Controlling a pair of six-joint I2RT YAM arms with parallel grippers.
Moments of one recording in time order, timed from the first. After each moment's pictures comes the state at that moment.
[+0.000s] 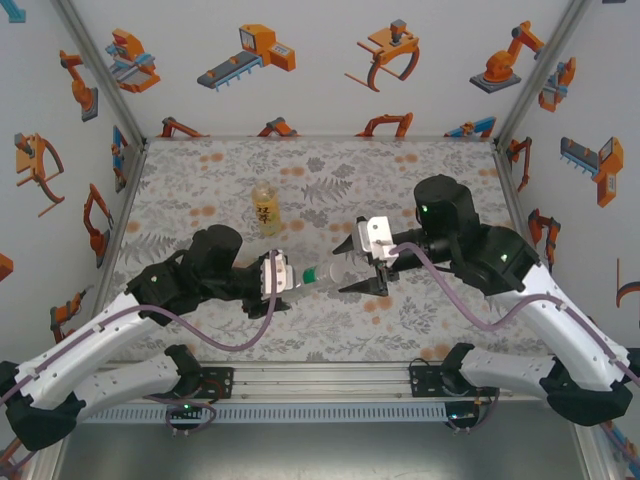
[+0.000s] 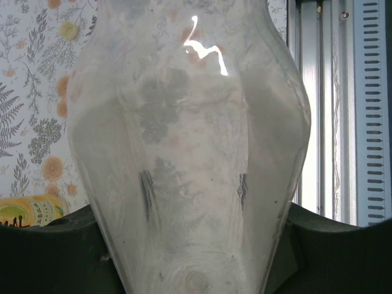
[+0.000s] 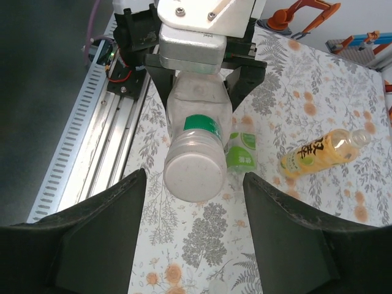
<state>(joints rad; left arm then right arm) -0.92 0.88 0.95 -0.68 0.42 0.55 0.85 1.07 1.43 -0.82 -0.77 -0.65</state>
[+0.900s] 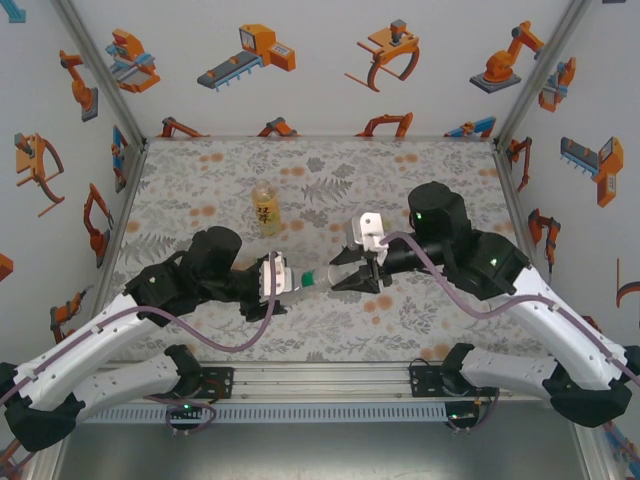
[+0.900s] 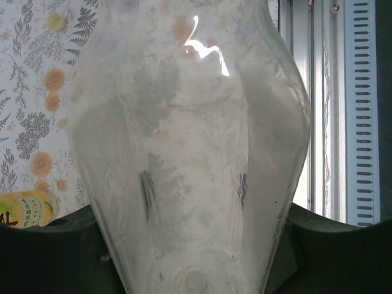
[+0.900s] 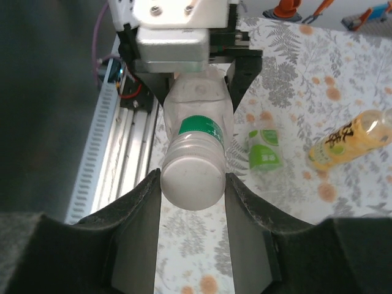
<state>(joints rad) -0.92 0.87 0.95 -0.72 0.42 0.54 0.88 1.03 1.31 -0.67 -0.72 -0.38</state>
